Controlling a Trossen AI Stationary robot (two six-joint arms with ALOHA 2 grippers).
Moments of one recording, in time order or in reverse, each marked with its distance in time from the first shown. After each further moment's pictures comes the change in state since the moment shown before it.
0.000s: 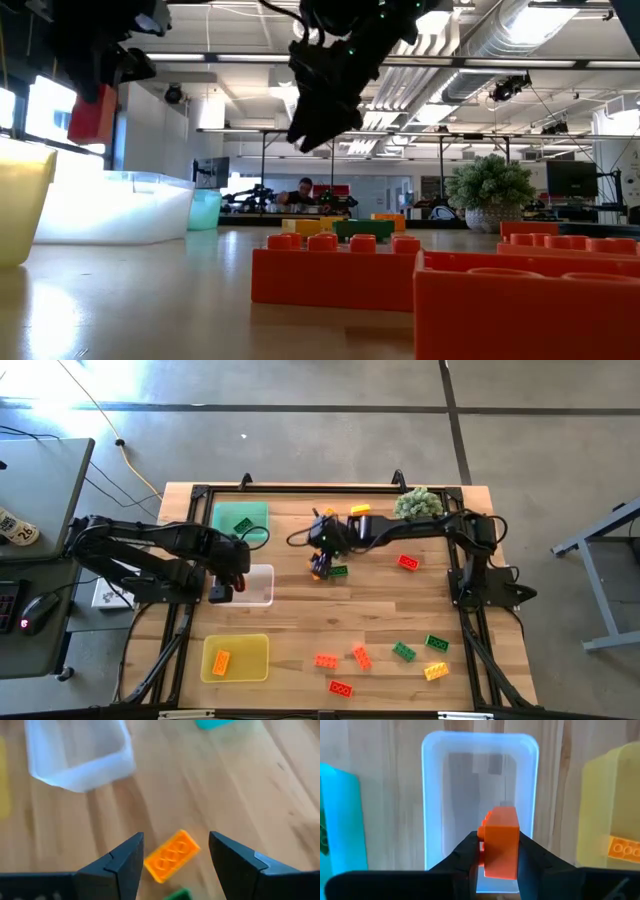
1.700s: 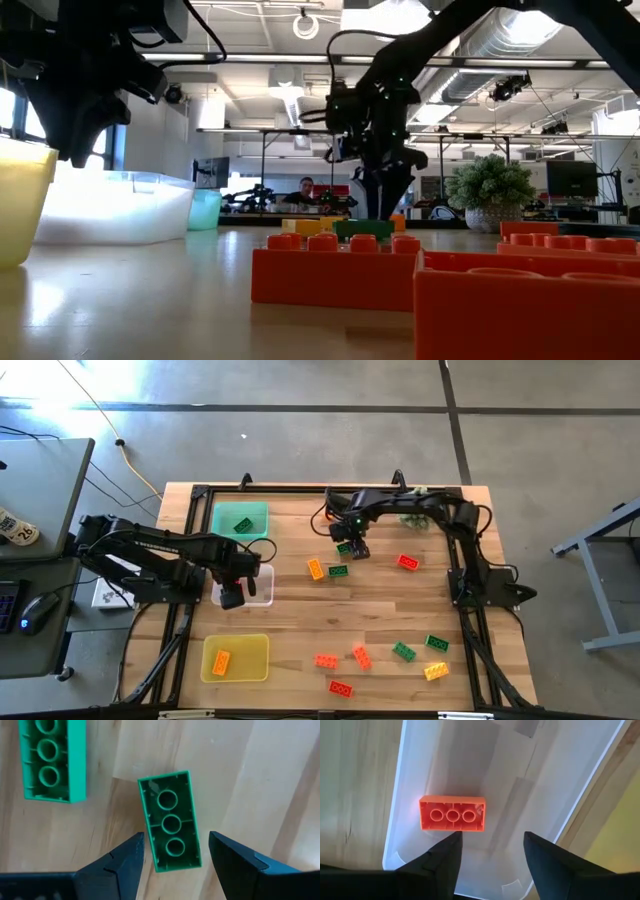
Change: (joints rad) left arm 0.003 0.137 -0.144 0.072 0.031 -0.280; right arm -0.284 0.162 -0.002 -0.375 -0.162 -0.817
